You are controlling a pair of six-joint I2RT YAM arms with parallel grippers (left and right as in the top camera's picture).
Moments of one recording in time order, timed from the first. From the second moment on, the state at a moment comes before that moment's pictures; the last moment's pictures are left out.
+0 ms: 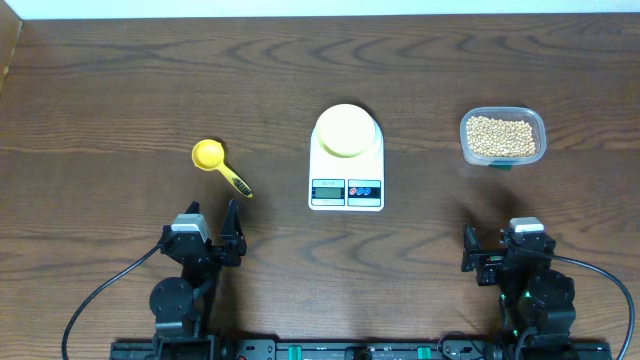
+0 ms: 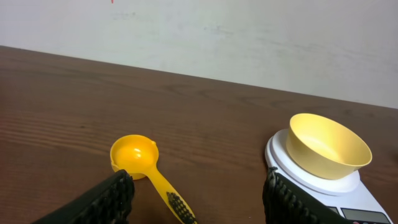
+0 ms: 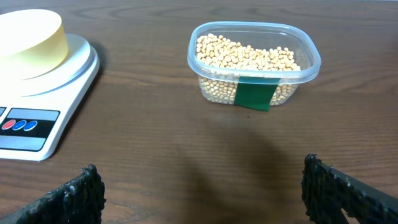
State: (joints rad) left arm 0.03 0.01 0.04 -0.14 0.13 -0.17; right arm 0.10 0.02 0.14 -0.51 0.02 0.01
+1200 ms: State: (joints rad) left arm 0.03 0.32 0.36 -0.22 0.25 -0.10; right arm 0.10 0.03 0.21 -0.36 -0.01 0.02
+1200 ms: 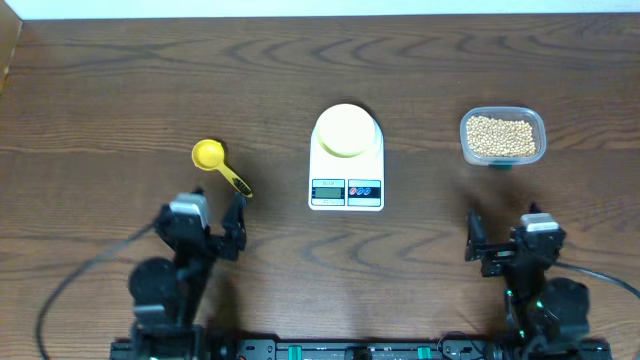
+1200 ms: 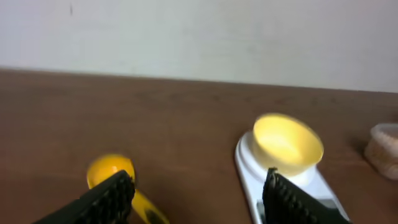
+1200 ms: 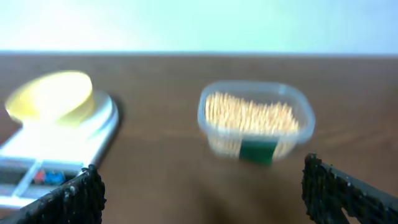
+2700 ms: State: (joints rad) left arm 0.22 1.89 1.41 -0.83 0.08 -0.01; right arm 0.21 1.41 1.38 -0.91 -0.64 0.09
